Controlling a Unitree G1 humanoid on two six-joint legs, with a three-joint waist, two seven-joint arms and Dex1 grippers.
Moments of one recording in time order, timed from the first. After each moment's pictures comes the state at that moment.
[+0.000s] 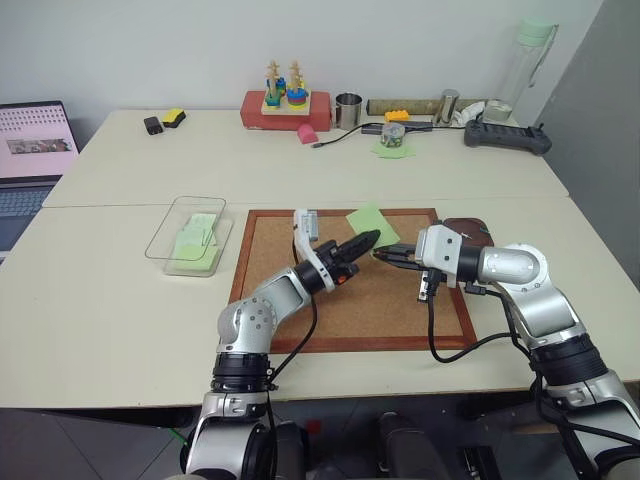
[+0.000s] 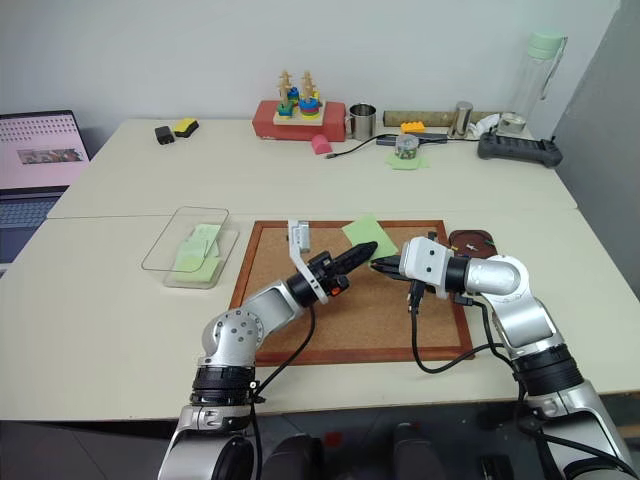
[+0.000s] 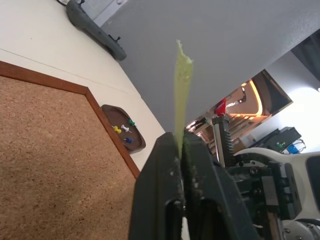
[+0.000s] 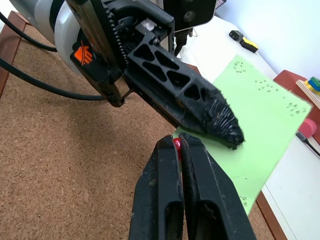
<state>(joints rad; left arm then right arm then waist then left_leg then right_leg) -0.49 0.00 0.11 0.09 -0.79 0.77 -0.54 -0.52 -0.56 0.20 0.04 0.09 -0.08 1.00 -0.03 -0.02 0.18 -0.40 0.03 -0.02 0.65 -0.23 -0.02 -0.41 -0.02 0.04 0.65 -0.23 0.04</state>
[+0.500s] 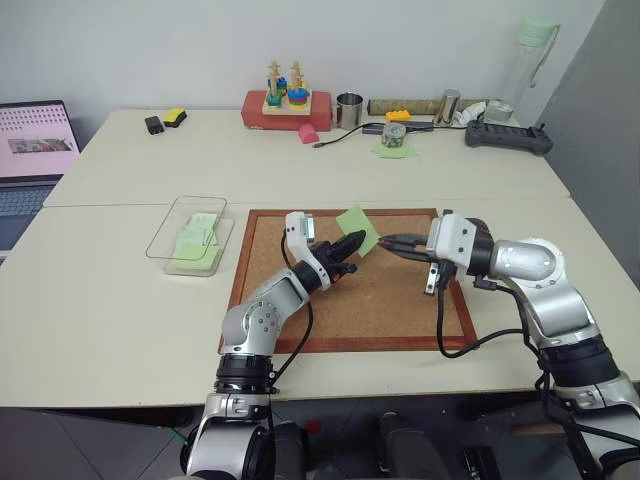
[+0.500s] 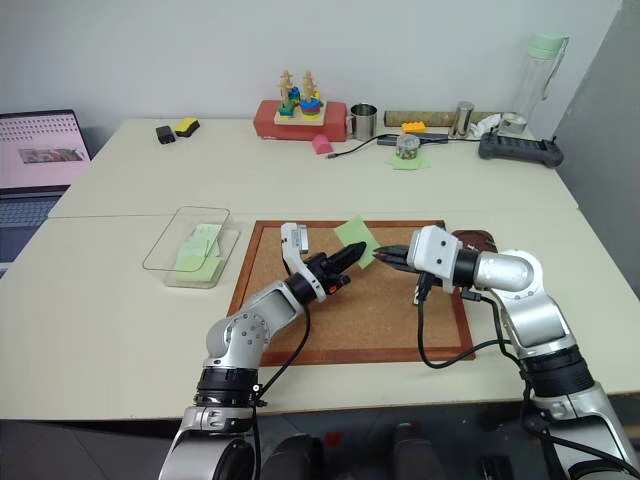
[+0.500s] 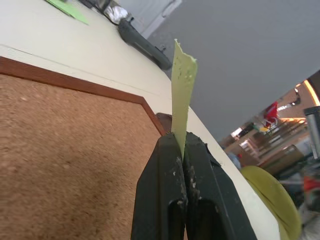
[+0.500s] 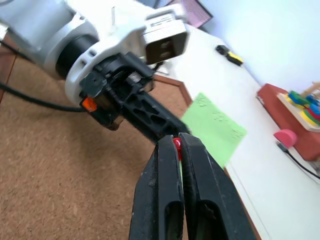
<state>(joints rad) -0.49 -0.01 0.09 0.14 -0.66 0.63 -0.48 -0.49 -0.59 0.10 -0.08 0.17 0.06 0.96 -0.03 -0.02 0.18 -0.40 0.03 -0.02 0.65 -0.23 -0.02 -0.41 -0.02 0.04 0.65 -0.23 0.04</state>
